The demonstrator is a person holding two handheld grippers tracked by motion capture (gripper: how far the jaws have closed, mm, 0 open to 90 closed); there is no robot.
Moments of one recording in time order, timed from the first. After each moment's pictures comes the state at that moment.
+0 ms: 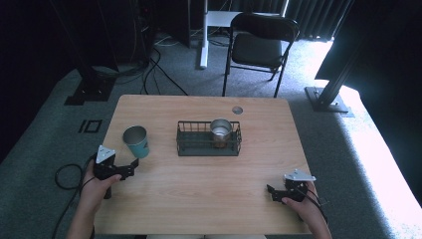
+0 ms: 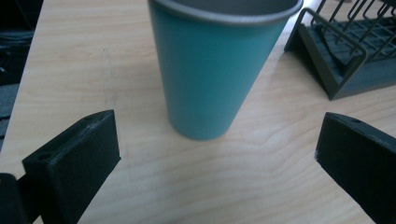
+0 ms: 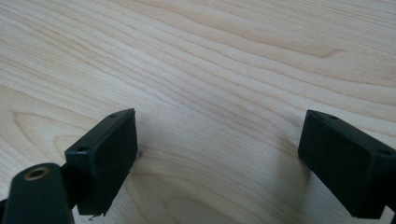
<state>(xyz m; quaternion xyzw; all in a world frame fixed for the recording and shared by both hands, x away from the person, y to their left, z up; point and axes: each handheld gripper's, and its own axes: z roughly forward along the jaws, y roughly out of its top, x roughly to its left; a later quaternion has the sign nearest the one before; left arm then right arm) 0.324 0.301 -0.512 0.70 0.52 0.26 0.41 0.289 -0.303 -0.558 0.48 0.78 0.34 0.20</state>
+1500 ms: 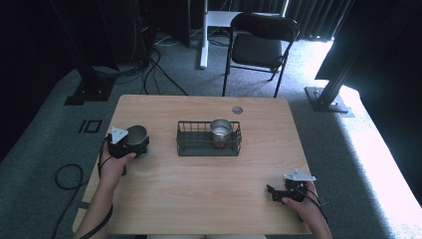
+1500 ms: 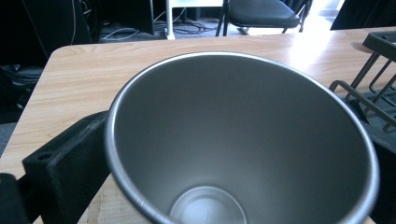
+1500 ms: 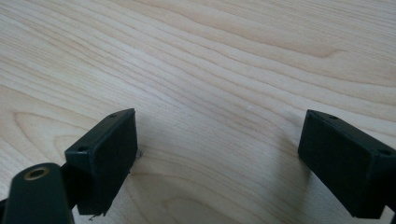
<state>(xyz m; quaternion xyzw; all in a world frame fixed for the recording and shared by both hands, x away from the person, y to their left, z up) 0.390 0.276 -0.513 0.67 0.52 0.31 0.43 0.289 -0.303 -0.558 0.48 0.78 0.34 0.20</state>
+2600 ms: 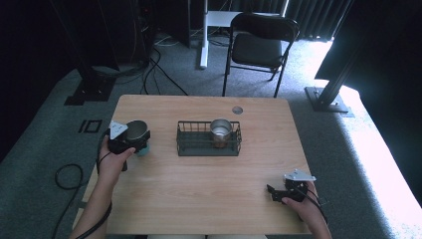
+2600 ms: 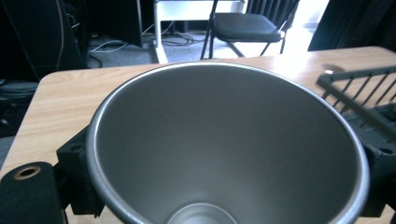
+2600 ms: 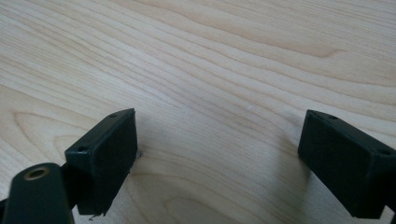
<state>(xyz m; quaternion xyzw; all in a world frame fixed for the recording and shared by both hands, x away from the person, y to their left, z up) 0.385 0.267 -0.475 0.67 0.50 0.30 0.46 0.289 -0.303 -0.558 0.48 0.78 0.34 0.20</state>
